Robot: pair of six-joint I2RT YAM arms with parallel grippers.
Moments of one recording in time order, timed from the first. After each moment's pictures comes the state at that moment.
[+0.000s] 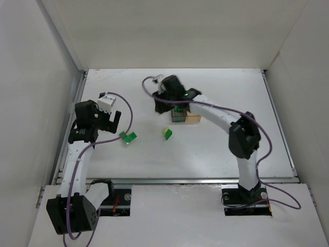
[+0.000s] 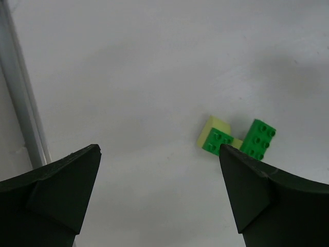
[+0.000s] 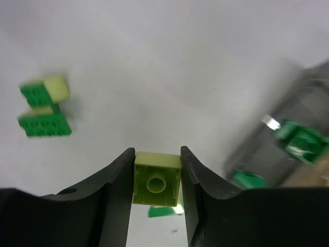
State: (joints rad) left arm 0.10 0.98 0.81 -0.43 0.24 0.40; right arm 0.77 2.07 1.80 -0.50 -0.07 0.13
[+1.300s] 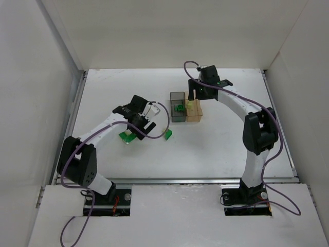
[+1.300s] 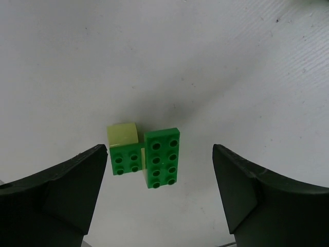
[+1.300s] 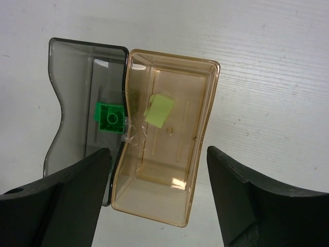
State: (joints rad) left arm -0.46 1.49 1.05 -0.69 -0.08 0.37; right arm 0.36 1.95 1.63 -0.49 -0.01 0.23
